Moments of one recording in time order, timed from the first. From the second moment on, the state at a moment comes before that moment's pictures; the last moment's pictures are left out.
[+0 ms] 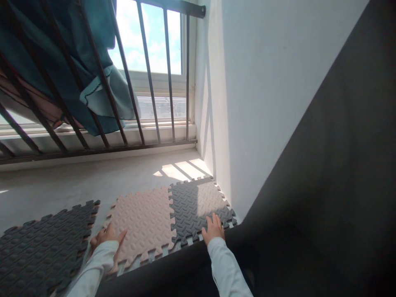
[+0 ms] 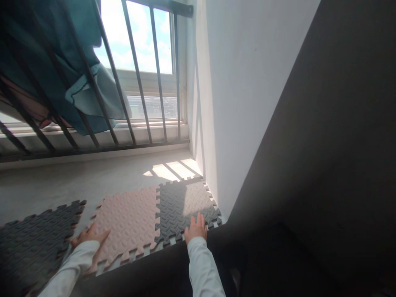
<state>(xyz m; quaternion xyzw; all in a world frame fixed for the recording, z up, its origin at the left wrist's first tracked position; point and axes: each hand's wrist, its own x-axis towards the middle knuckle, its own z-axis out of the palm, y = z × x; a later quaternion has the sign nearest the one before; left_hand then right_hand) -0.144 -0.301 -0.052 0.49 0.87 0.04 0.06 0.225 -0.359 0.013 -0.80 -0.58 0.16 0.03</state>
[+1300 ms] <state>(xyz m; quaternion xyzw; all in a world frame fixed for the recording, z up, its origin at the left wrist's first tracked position) -0.123 -0.322 -0.047 0.48 0.87 -0.11 0.05 0.232 -0.361 0.008 -0.81 -0.57 0.16 0.00</state>
